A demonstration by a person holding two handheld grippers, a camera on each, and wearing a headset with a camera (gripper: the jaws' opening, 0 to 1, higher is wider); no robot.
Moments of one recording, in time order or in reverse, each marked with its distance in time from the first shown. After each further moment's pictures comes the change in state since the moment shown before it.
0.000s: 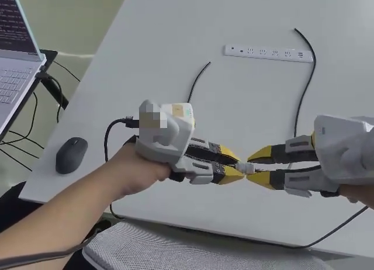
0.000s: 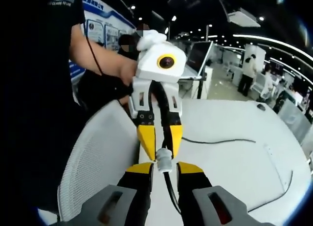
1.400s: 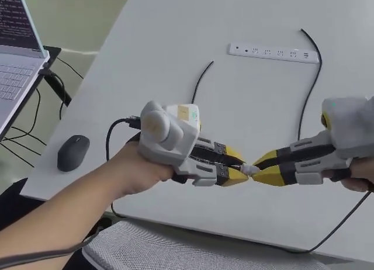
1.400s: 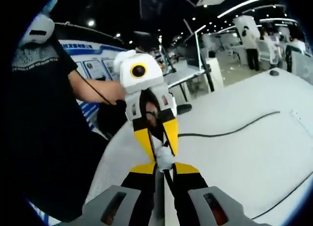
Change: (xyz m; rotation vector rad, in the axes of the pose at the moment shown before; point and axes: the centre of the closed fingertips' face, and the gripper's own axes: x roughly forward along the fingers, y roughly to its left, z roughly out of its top) left arm 0.001 -0.001 0.001 0.077 0.004 -0.010; right arm 0.003 0.012 0.004 0.192 -0.077 0.202
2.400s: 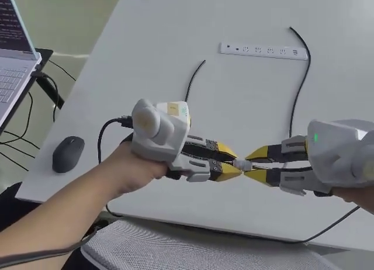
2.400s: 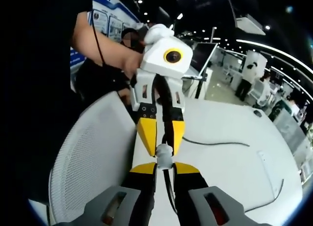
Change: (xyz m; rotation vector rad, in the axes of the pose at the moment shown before) left arm -0.002 -0.002 0.000 -0.048 -0.029 0.005; right arm 0.001 -0.007 -0.007 -0.307 0.115 -0.262
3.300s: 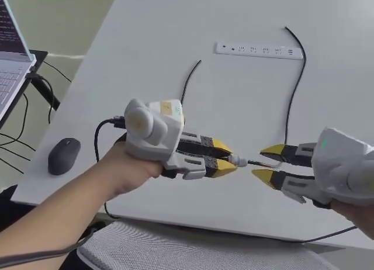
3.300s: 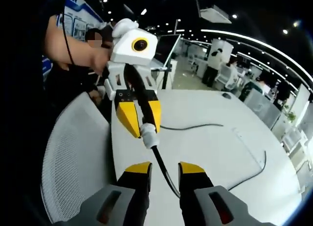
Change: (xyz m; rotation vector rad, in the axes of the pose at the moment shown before) left arm -0.002 0.007 0.007 0.022 -0.011 0.031; right arm -0.020 -0.022 -0.022 0.119 0.055 -0.322
